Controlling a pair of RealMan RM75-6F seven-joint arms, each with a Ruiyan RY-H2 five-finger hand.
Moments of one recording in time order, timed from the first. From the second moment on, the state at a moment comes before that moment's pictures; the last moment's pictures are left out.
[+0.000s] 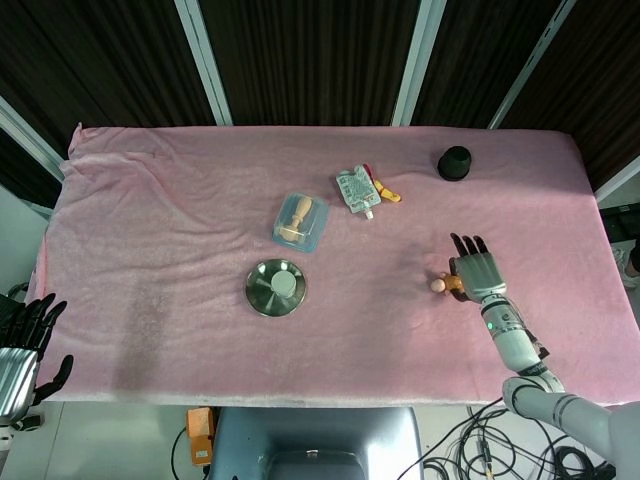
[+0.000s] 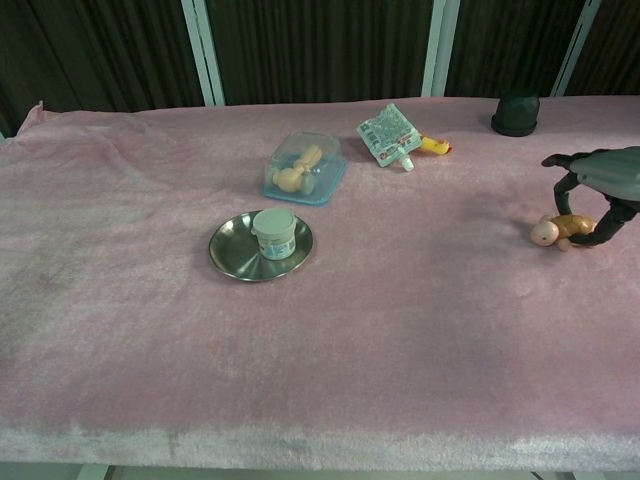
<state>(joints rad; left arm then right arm) -0.07 -1.09 0.00 -1.57 1.62 1.57 -0.02 0.64 -1.57 0.12 -1.00 -1.12 0.80 -0.29</state>
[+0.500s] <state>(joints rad) -0.06 -1.09 0.00 -1.57 1.62 1.57 -0.02 0.62 -1.52 0.13 -1.08 -1.12 0.81 -0.25</state>
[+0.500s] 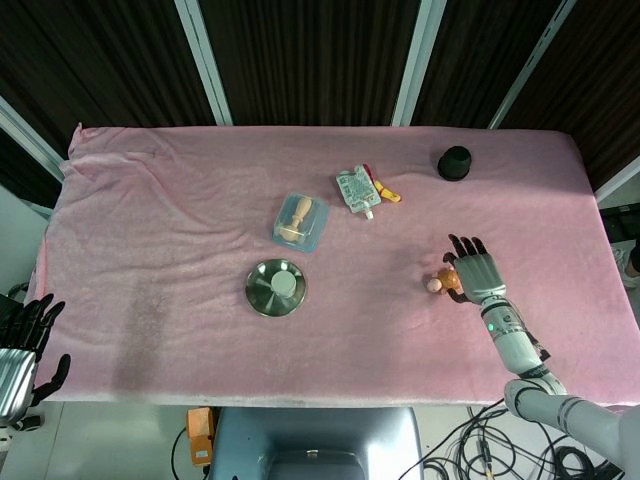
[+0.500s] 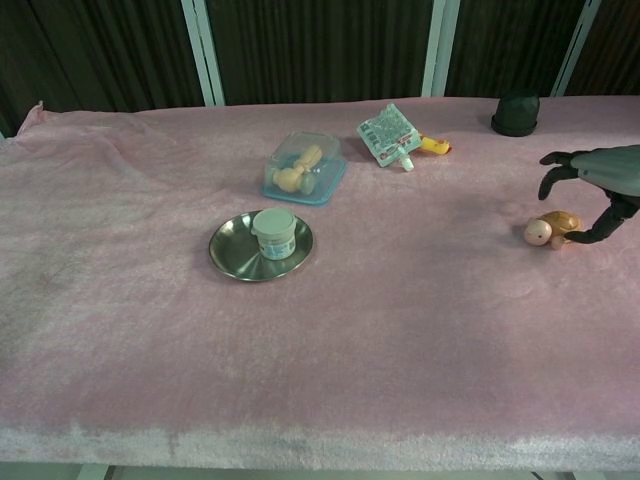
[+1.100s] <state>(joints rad) -0.07 -1.10 0.00 -1.58 1.61 1.56 0.01 0.28 -1.31 -0.02 -1.58 -1.47 1.49 -0.29</state>
